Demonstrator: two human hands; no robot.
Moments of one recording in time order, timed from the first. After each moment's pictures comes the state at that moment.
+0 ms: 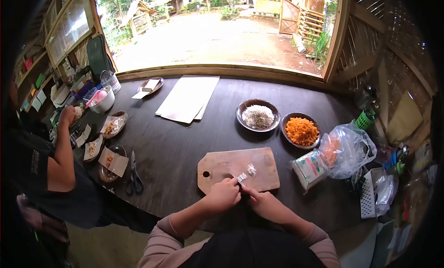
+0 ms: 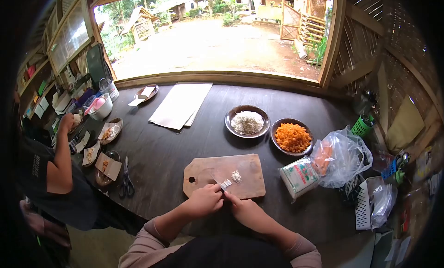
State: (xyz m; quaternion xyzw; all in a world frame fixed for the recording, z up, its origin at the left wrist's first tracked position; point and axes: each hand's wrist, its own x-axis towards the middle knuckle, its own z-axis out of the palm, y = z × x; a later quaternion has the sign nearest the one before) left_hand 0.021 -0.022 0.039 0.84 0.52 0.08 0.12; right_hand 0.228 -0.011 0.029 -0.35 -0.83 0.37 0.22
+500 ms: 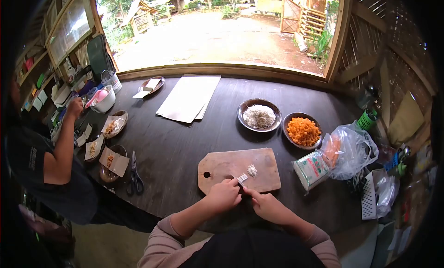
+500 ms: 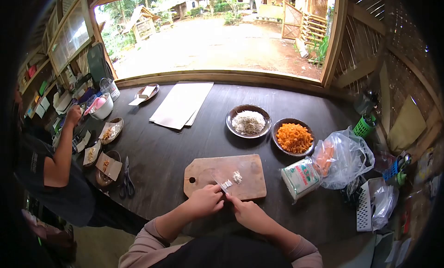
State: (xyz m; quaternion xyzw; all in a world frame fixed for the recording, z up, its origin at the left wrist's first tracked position) left_hand 0.021 -0.020 0.041 0.84 0.53 0.05 0.13; right_hand 0.232 -0.014 0.041 -0.35 -0.83 0.38 0.21
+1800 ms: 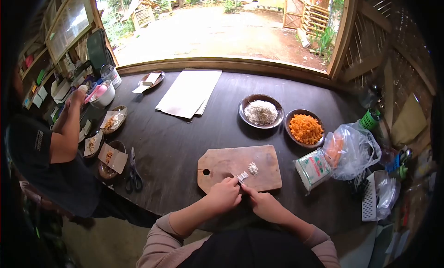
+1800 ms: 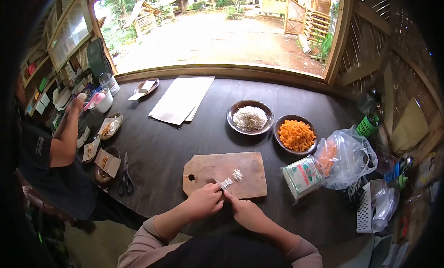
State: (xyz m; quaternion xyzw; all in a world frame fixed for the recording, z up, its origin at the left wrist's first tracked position) left_hand 0.022 -0.024 0.044 0.83 0.52 0.05 0.16; right_hand 0.225 -0.010 0.028 -0.37 -0.82 0.38 0.20
